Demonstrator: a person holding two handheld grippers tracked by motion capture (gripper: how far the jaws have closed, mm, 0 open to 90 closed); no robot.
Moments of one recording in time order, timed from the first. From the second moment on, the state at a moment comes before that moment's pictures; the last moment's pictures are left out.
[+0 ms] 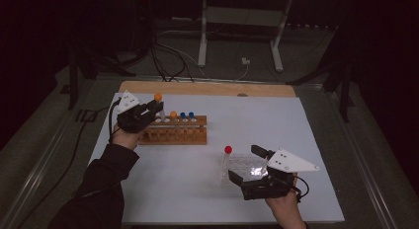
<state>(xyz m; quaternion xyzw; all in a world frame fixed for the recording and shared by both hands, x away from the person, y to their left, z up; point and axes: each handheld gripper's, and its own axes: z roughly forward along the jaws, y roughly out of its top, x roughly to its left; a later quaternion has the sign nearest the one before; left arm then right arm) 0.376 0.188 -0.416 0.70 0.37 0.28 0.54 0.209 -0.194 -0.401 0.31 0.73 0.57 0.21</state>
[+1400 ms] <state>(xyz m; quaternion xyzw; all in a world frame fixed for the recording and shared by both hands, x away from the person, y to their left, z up) 0.396 0.170 -0.471 0.73 0.44 0.24 0.47 0.210 -0.198 -0.401 0.31 0.73 0.57 0.21</state>
